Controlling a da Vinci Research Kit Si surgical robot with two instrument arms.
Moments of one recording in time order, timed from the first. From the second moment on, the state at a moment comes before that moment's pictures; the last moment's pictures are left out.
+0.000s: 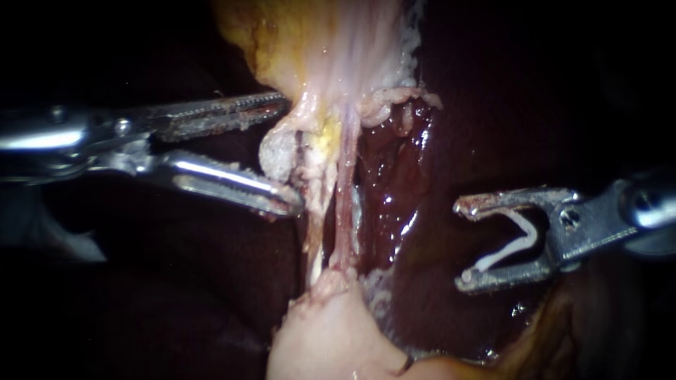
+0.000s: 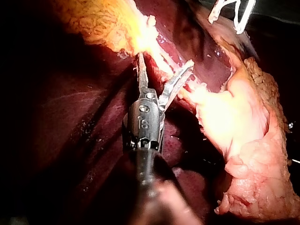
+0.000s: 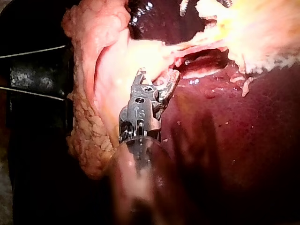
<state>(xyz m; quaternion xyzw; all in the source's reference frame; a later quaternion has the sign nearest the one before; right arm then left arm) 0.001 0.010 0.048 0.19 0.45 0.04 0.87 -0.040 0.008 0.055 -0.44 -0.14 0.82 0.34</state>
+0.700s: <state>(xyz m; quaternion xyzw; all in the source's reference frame) 0.001 0.010 0.048 0.19 0.45 0.04 0.87 -0.037 0.010 0.053 -0.44 -0.17 0.81 0.36</state>
